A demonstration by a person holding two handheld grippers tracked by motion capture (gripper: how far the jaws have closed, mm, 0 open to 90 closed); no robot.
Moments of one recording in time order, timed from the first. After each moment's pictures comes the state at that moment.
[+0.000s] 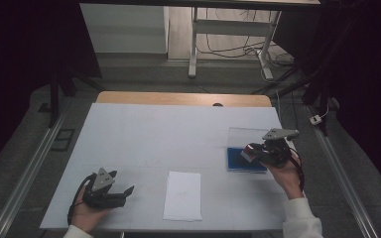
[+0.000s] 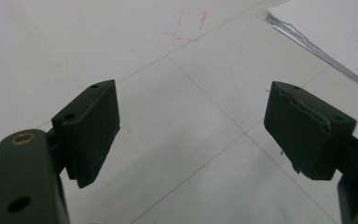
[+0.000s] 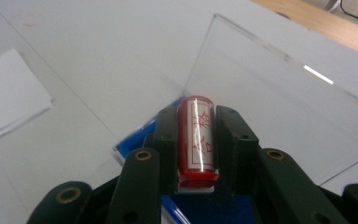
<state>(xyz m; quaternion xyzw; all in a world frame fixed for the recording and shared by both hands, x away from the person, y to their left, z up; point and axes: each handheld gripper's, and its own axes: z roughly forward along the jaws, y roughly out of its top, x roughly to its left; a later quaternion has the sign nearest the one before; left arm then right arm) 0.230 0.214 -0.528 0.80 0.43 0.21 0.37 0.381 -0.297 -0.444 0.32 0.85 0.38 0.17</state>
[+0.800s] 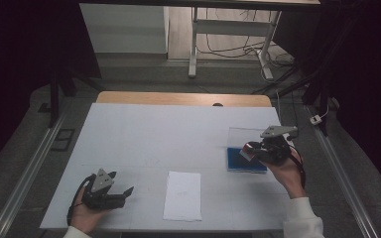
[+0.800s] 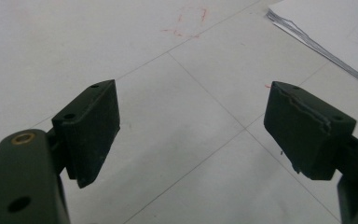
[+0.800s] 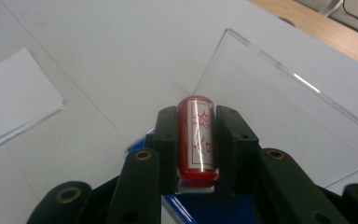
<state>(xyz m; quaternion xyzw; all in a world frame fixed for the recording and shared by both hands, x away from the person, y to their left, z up) 0.227 0.216 -0.529 0.80 0.43 0.21 0.37 0.378 -0.285 -0.429 0.31 0.86 0.36 0.18</state>
